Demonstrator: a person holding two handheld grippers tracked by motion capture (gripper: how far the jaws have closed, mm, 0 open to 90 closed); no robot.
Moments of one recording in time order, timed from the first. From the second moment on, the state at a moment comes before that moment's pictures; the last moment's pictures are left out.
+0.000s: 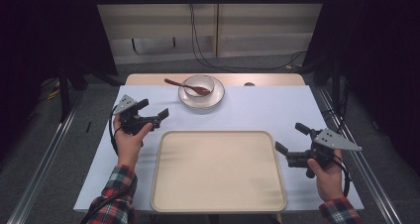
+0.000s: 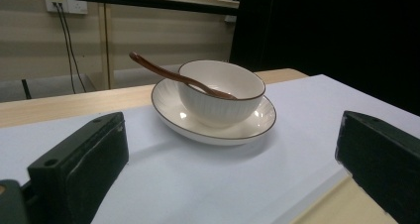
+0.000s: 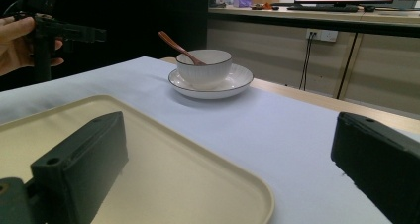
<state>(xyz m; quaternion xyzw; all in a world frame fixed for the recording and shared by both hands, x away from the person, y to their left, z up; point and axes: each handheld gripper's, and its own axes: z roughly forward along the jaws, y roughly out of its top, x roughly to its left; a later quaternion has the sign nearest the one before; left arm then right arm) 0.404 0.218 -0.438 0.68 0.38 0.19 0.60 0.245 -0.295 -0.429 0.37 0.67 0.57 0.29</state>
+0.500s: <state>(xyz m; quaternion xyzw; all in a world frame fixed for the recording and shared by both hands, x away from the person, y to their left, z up) 0.432 0.208 -0.443 0.68 0.40 0.19 0.59 0.246 -0.294 -0.431 0.36 0.68 0.57 0.28</state>
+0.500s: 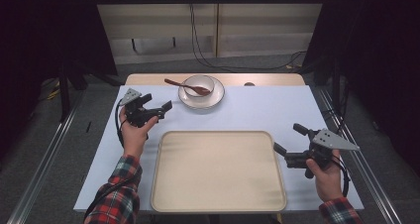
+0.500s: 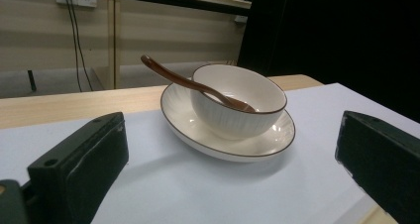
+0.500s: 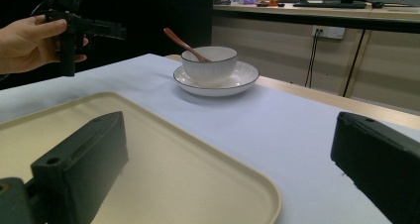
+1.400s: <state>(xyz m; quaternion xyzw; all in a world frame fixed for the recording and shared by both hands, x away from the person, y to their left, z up) 0.477 0.198 -0.453 0.64 0.45 0.19 0.59 0.252 -0.291 -0.434 0.36 0.68 0.58 0.27</state>
